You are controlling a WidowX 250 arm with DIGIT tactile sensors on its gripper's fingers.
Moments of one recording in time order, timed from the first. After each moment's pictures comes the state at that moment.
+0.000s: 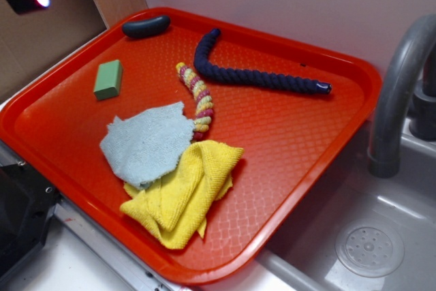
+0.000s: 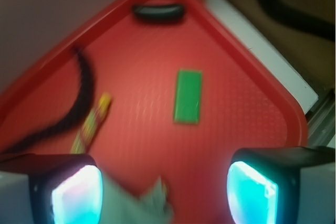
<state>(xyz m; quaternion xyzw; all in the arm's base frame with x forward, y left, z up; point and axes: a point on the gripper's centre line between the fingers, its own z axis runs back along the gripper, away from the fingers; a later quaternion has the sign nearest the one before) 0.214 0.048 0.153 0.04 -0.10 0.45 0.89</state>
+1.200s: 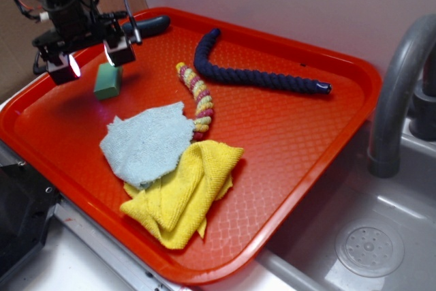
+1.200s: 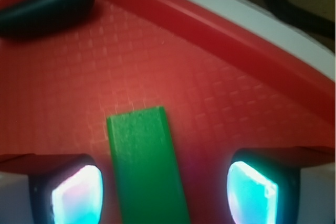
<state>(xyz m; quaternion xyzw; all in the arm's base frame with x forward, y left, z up) 0.219 0.098 0.041 0.07 -0.11 0.52 0.85</state>
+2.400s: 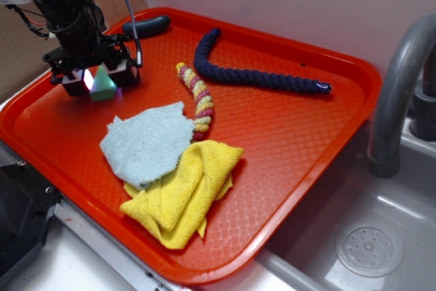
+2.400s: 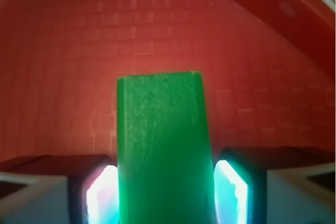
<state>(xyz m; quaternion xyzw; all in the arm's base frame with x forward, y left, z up) 0.216 0.083 0.027 0.03 -0.09 0.41 0.91</state>
